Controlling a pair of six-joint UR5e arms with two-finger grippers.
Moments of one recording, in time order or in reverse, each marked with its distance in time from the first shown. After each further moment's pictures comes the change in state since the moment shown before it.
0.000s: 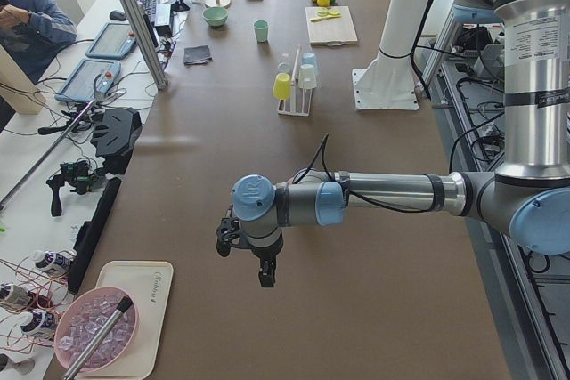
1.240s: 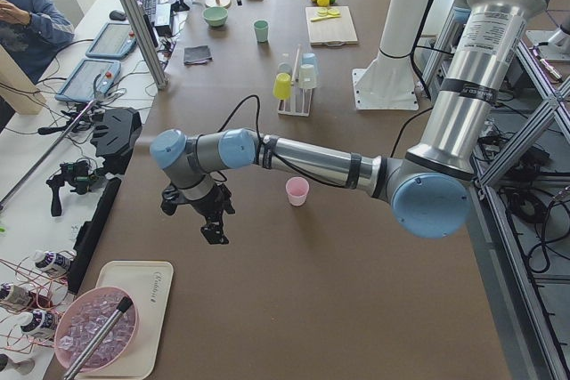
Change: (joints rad) left arm 0.150 -0.432 0.201 0.385 0.065 -0.006; right arm -0.083 0.579 -0.519 -0.244 -0.004 0.008
